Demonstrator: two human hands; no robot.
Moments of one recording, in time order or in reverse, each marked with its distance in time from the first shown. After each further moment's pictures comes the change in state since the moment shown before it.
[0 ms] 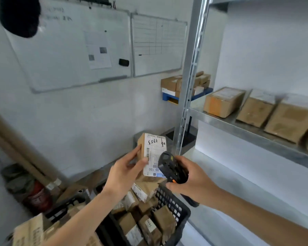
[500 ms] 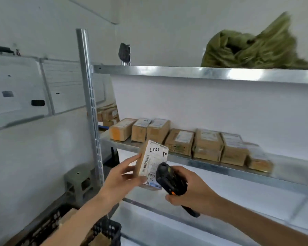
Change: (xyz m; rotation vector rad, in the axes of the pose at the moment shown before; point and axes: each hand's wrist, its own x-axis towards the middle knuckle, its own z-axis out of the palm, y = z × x) left_hand -0.137 0.172 0.195 0.065 -0.480 0.239; right_hand -0.302 -0.062 -0.177 -0.209 0.395 0.159
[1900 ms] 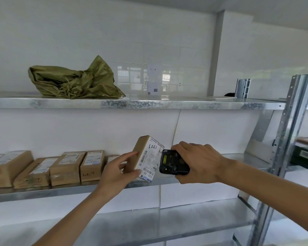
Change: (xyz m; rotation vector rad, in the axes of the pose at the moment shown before) left_hand -0.018 0.202 0.437 -0.141 -0.367 0.371; right_hand -0.329 0.083 -0.393 -1.206 0.305 0.174
